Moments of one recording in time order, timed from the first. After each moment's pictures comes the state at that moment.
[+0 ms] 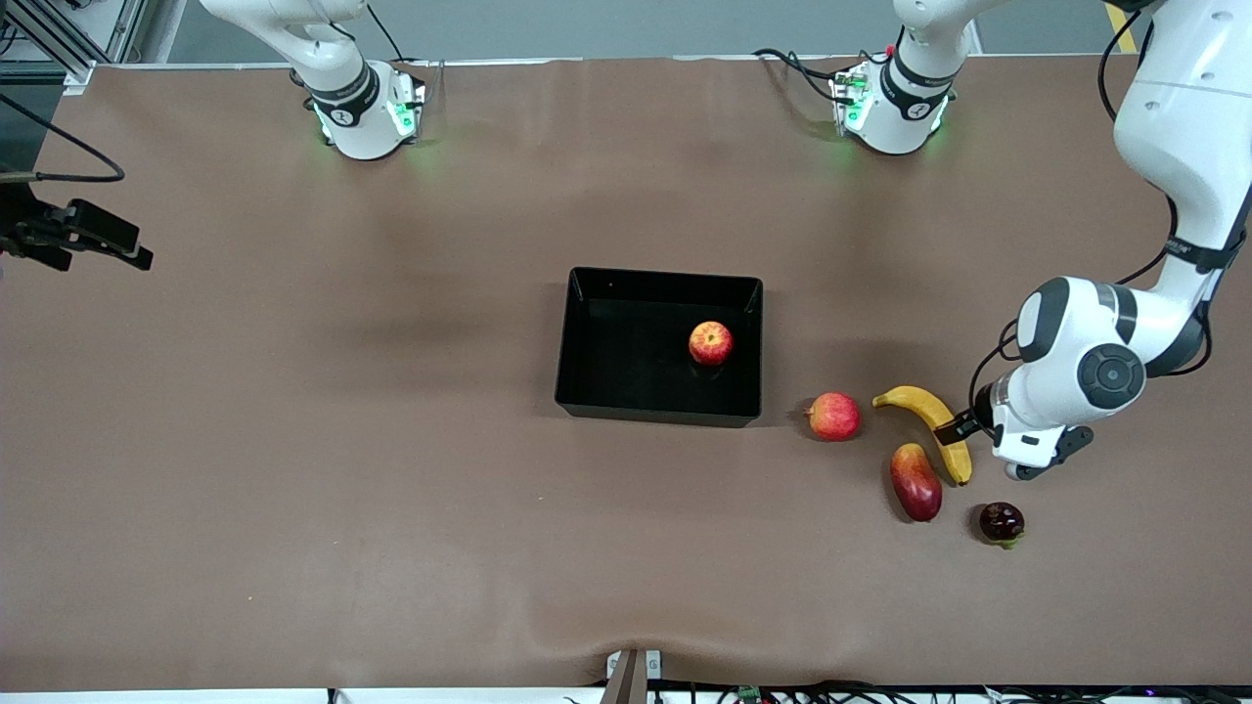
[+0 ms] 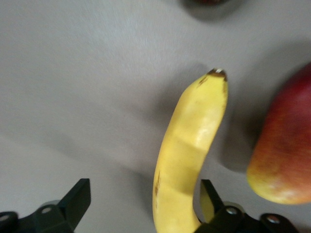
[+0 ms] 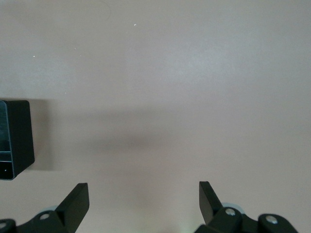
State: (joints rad) left arm 0.43 0.65 -0.47 -1.83 0.40 2.27 -0.77; right arm -0.02 -0.01 -0.05 -1.57 0.06 1.51 -0.01
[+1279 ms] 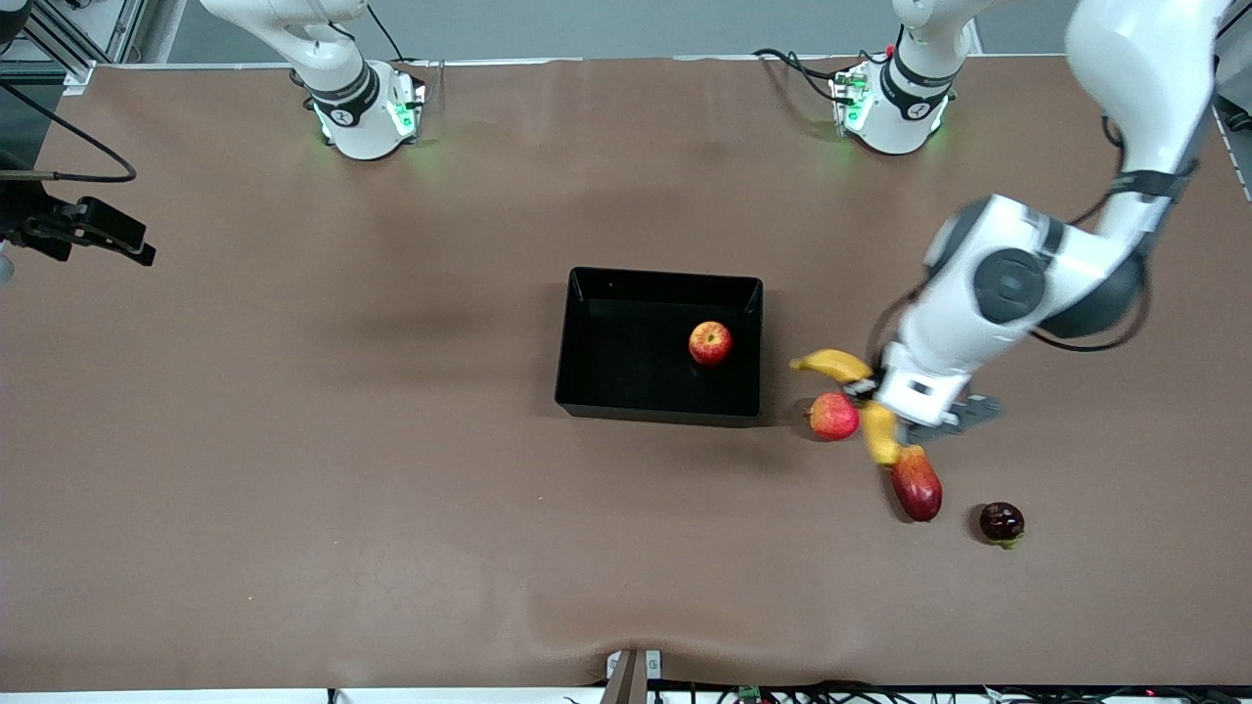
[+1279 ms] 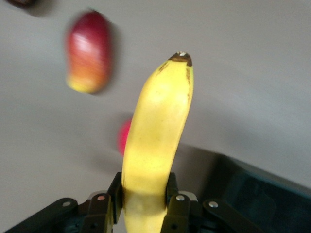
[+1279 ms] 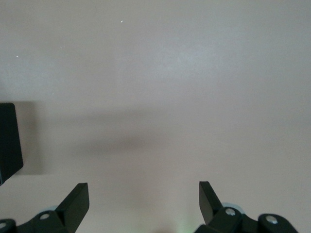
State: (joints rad) left arm 0.32 0.48 -0.81 -1.76 0.38 2.11 -0.89; right arm -0.02 -0.02 -0.02 -1.59 0.01 1.51 0.03
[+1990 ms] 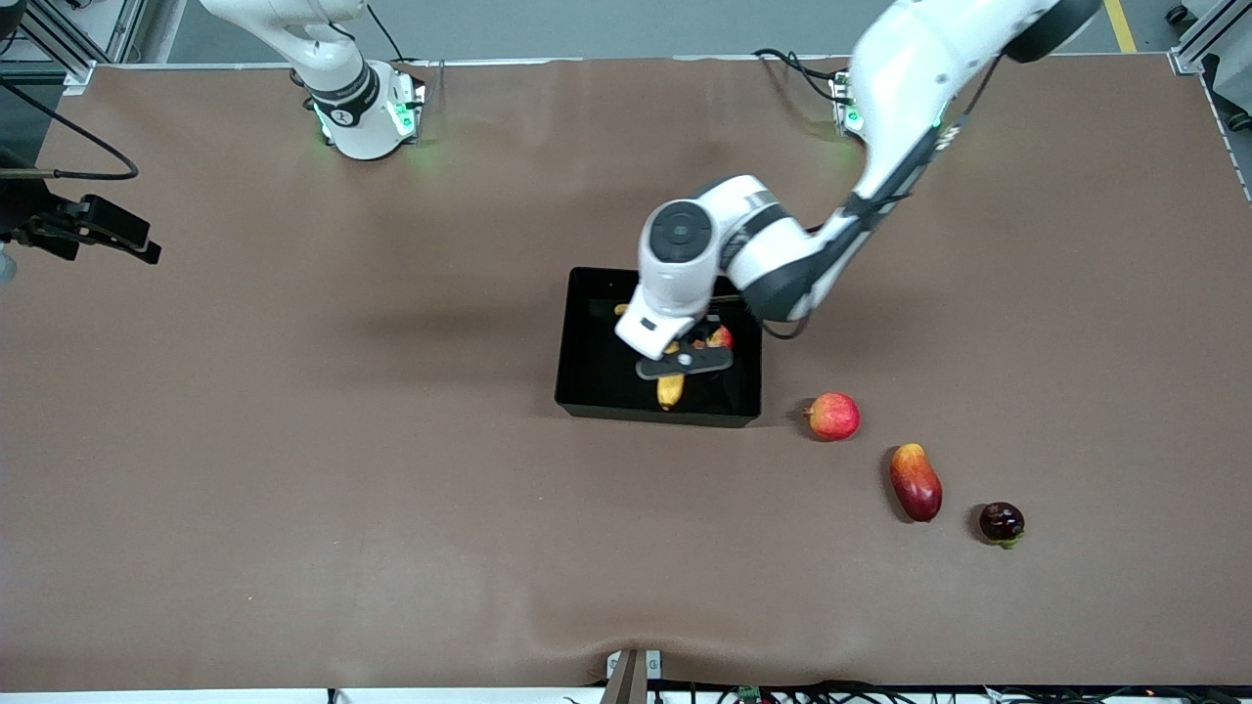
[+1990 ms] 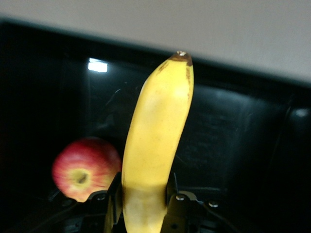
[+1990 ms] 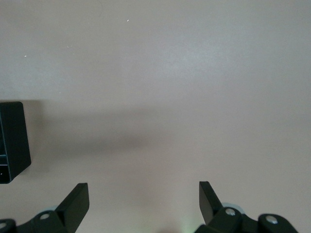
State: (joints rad) left arm -0.35 0.70 -0.53 -1.57 0.41 2.12 -1.11; right arm -0.02 -0.02 -0.03 -1.58 0.03 1.51 0.03
